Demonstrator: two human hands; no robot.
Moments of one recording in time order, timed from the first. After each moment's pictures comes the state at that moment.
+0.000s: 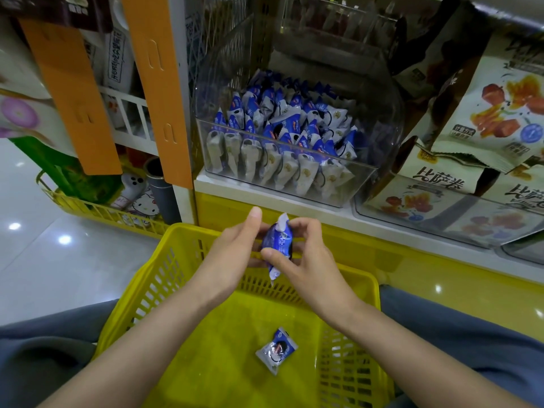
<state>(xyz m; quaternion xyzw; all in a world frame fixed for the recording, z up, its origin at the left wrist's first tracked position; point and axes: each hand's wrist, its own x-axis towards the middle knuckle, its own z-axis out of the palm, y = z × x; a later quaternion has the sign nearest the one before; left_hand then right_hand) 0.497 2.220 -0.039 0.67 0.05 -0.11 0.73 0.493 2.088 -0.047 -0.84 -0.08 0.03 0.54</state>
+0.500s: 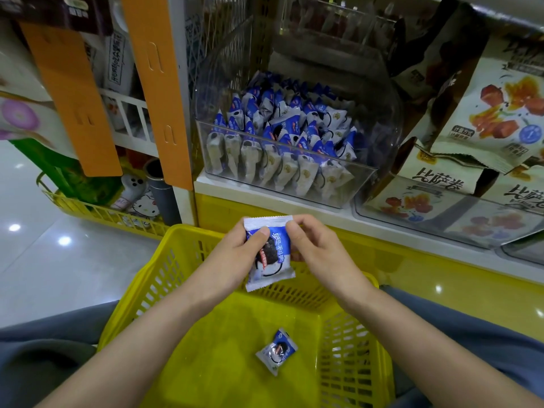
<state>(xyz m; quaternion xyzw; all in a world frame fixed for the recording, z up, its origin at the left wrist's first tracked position) 0.498 2.223 -0.043 0.68 0.03 -0.12 0.72 0.509 2.084 -0.032 -0.75 -0.04 0.11 0.65</state>
